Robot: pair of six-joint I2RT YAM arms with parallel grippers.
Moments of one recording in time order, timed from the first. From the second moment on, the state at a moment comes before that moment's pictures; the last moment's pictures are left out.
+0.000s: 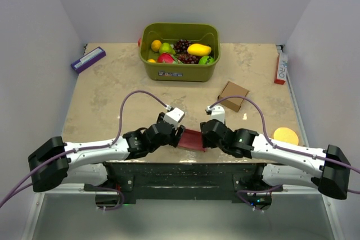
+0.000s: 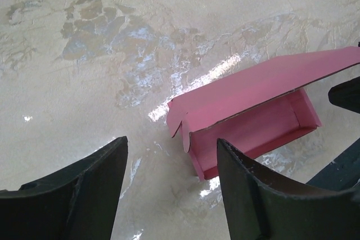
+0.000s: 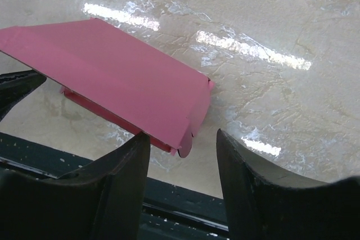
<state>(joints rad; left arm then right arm) -1.09 1.19 0.57 0.04 -0.40 -0.28 1.09 1.06 0.70 -0.57 0.49 0.73</state>
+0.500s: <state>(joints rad) -1.07 1.26 0.57 0.10 -0.39 -0.25 1.10 1.13 0.69 -0.54 0.55 0.76</state>
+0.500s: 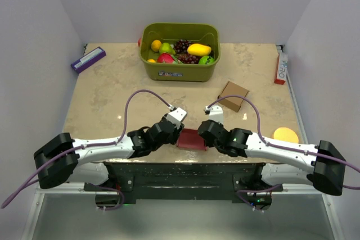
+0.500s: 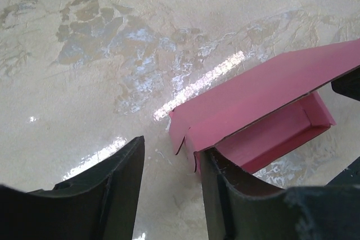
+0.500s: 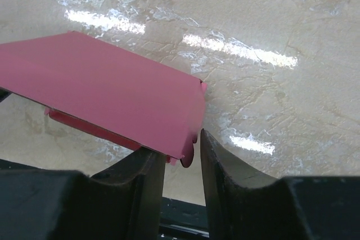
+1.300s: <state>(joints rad) -1.07 1.37 0.64 0.11 -0.45 -0.34 1.10 1.26 0.71 -0.45 0.67 0.78</state>
